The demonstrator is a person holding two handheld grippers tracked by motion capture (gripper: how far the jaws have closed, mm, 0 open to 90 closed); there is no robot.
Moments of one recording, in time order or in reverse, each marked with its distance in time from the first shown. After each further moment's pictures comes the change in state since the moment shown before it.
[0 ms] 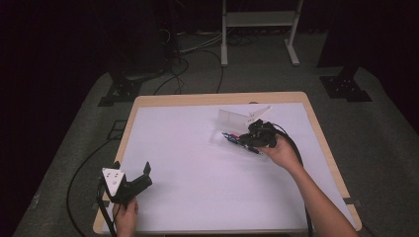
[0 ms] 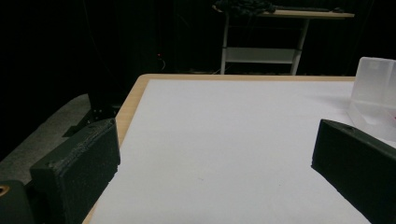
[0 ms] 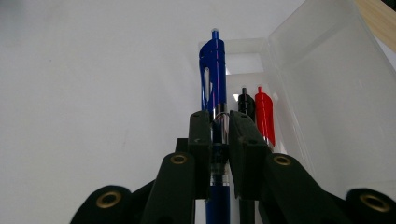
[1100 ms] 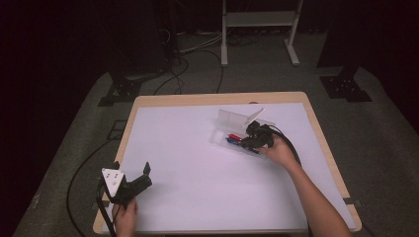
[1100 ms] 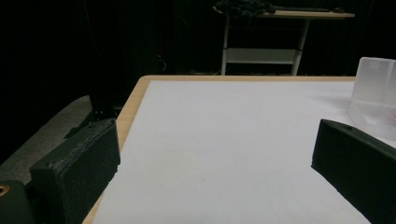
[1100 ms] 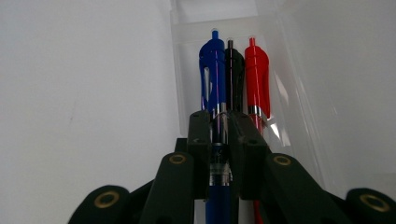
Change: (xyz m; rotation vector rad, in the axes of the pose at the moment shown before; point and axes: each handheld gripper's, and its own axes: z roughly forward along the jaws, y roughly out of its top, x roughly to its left) left arm 0.000 0.000 -0.002 -0.003 -0.002 0.006; right arm -0.022 -0.016 0.038 0.129 0.017 0.030
